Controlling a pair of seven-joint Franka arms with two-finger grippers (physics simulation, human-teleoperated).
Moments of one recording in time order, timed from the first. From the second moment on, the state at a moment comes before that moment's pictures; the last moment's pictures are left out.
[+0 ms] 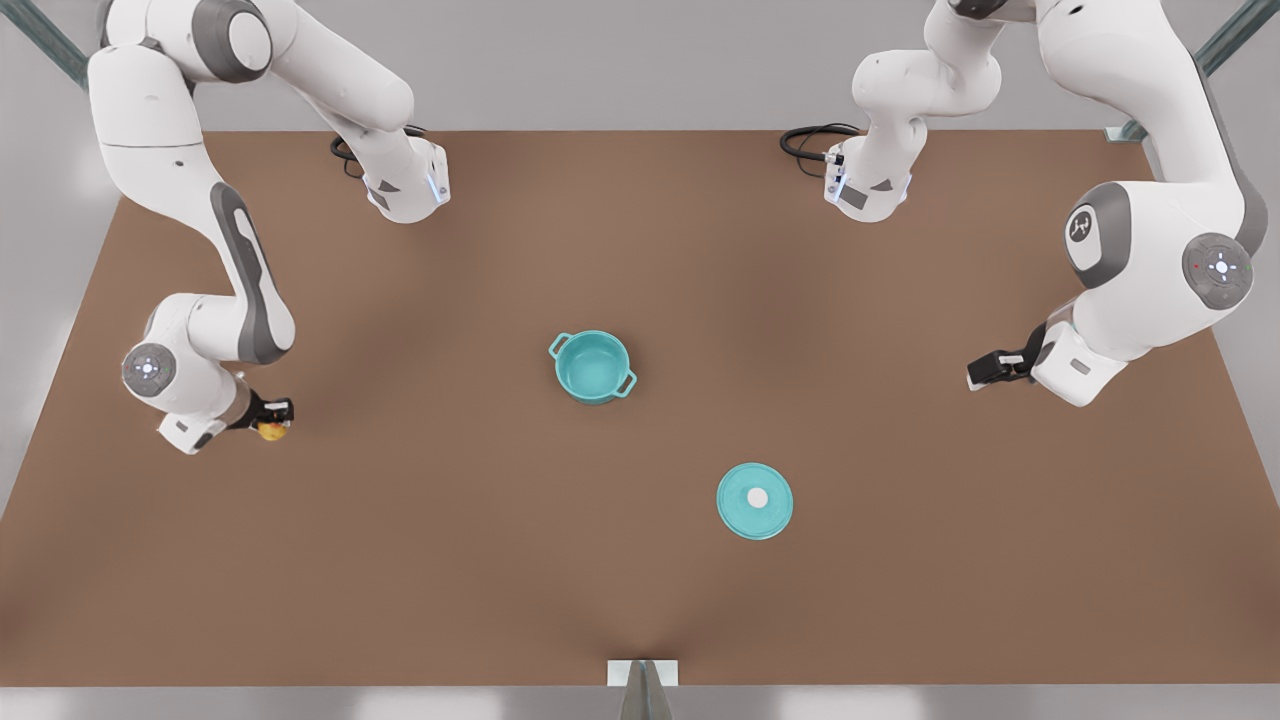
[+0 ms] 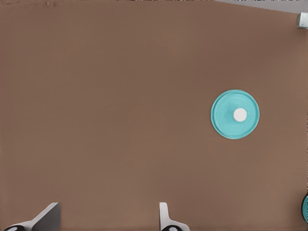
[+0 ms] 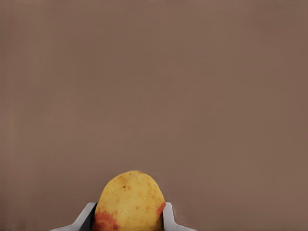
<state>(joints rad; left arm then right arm) -0.03 0.14 0.02 -1.62 -0.07 1.73 -0.09 -0.50 0.39 0.33 -2.01 -0.26 2.30 -0.19</state>
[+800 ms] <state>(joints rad) -0.04 0.18 0.02 -1.56 -0.07 1.73 -0.01 0.21 0.48 0.54 -1.59 0.05 2.04 0.52</state>
